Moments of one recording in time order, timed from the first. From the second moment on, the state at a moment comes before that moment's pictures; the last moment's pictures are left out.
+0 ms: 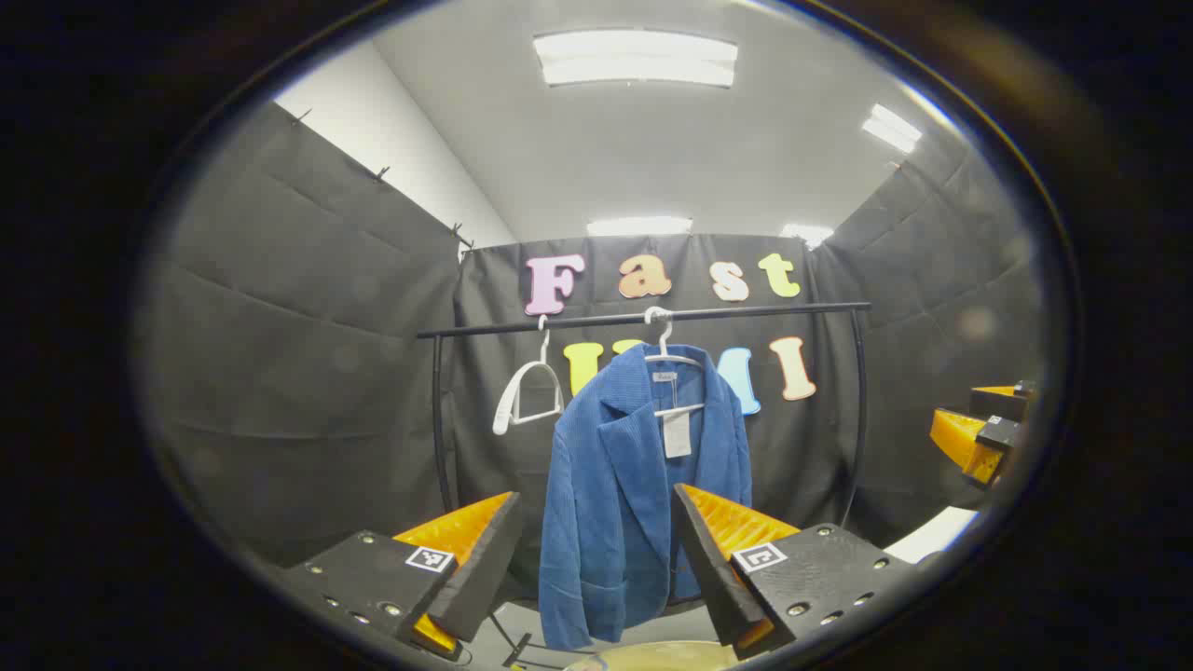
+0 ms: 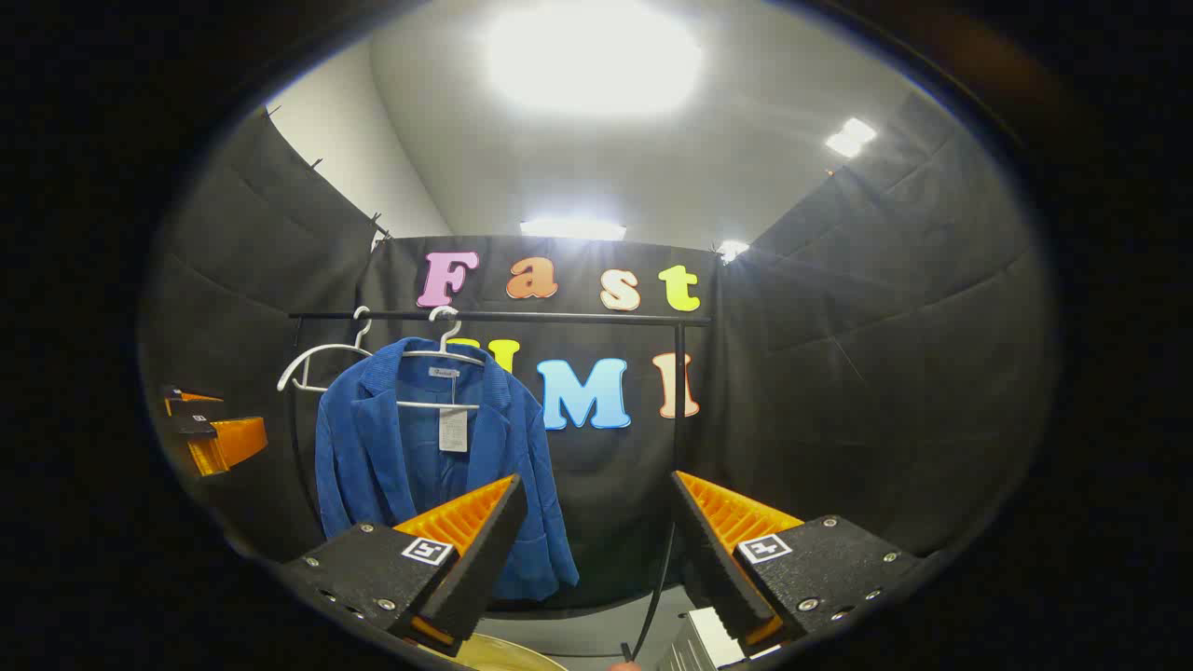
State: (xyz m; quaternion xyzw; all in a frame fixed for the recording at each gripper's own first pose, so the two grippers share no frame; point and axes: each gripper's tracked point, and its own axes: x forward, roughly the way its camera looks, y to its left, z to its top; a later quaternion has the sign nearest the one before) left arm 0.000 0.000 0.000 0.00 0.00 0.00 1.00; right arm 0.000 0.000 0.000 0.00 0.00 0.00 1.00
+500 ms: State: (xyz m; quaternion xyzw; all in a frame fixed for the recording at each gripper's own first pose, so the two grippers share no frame) left arm -0.008 0.024 0.001 0.00 -0.01 0.02 1.00; right arm -0.001 0.000 0.006 0.00 -0.01 -0.01 1.00
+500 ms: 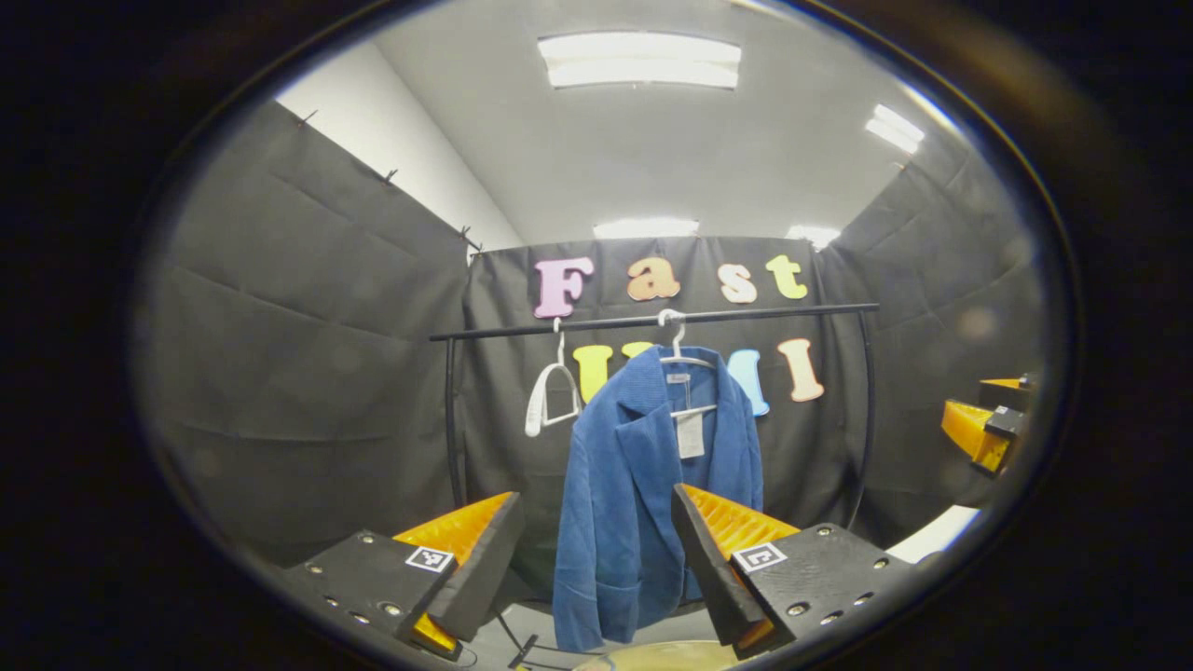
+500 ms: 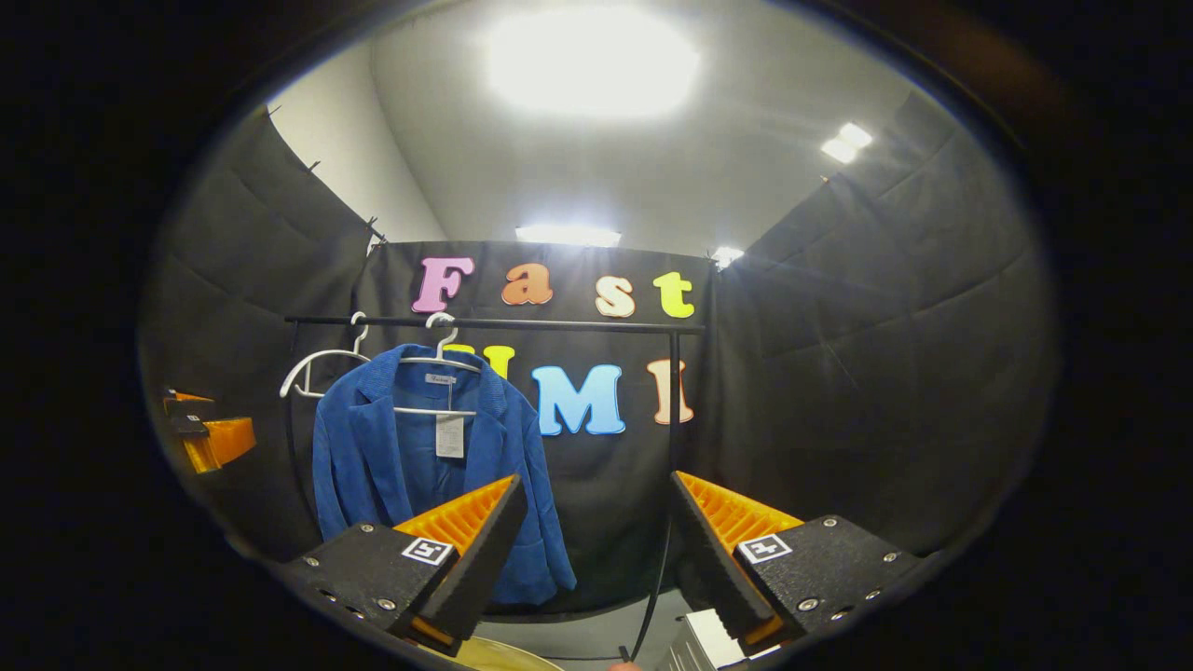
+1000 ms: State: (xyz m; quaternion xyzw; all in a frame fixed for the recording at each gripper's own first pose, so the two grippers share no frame) left arm -0.007 0.040 -0.002 0.00 0.00 0.03 1.00; right arm 0.001 0.009 0.002 0.00 -0.01 -0.01 1.00
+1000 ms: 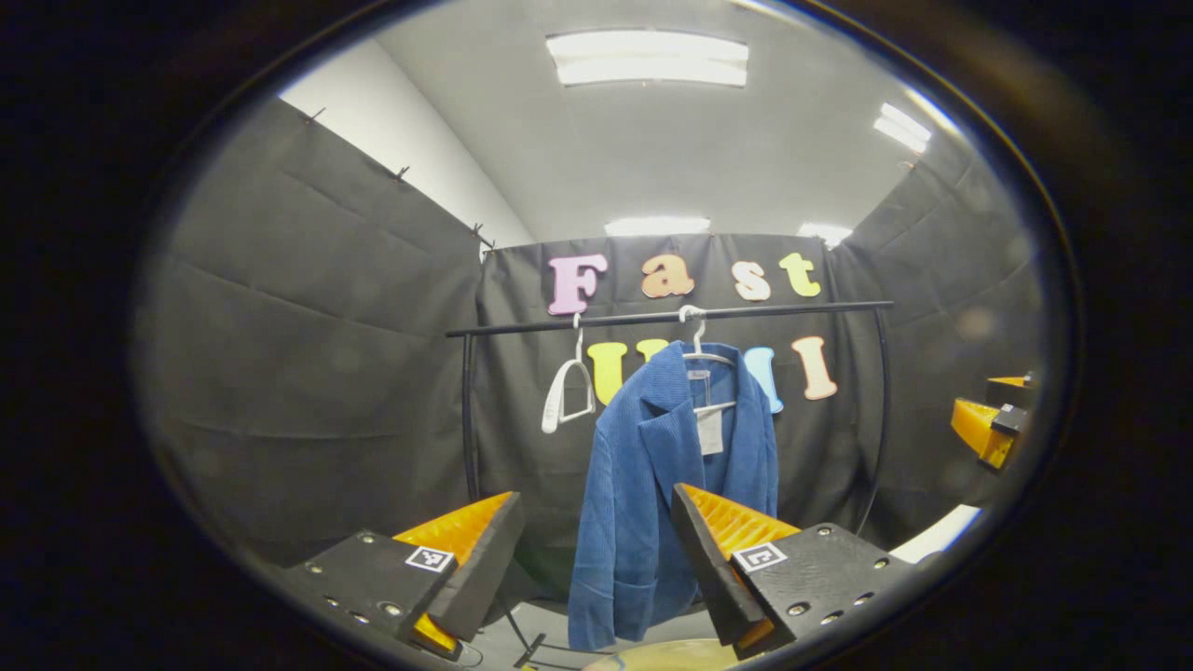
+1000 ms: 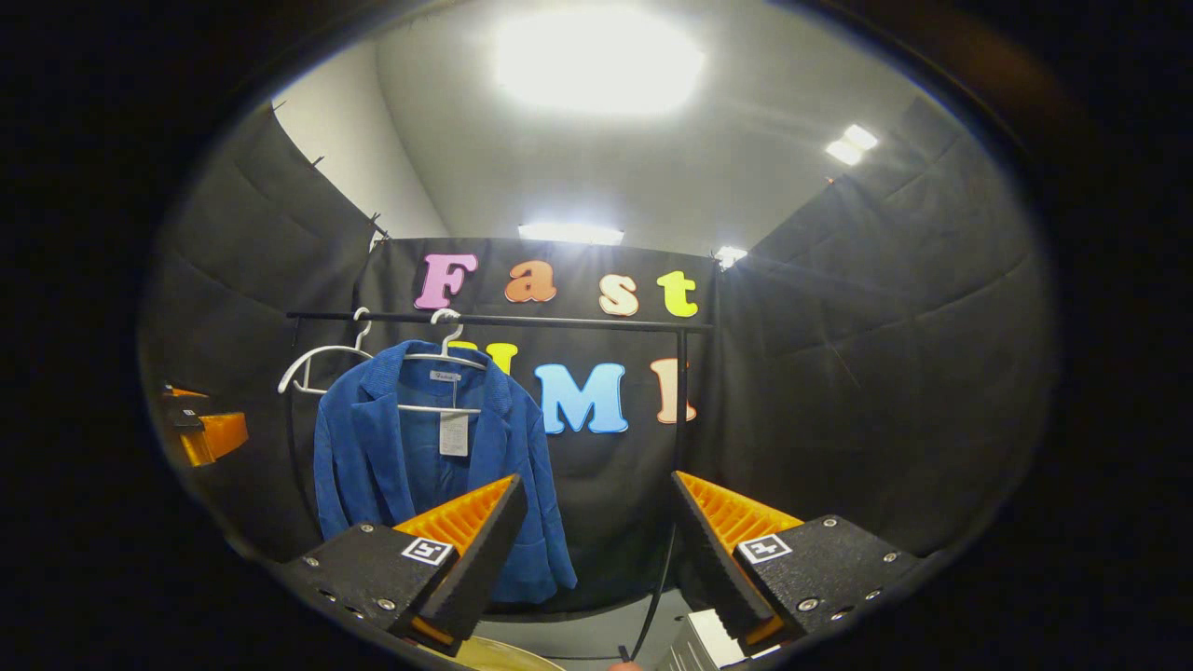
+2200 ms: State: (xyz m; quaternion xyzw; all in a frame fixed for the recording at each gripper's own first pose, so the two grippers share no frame) left arm 0.012 0.043 0.019 0.00 -0.01 0.03 1.00; right arm 0.040 0.024 0.042 0.02 -0.04 0.01 1.00
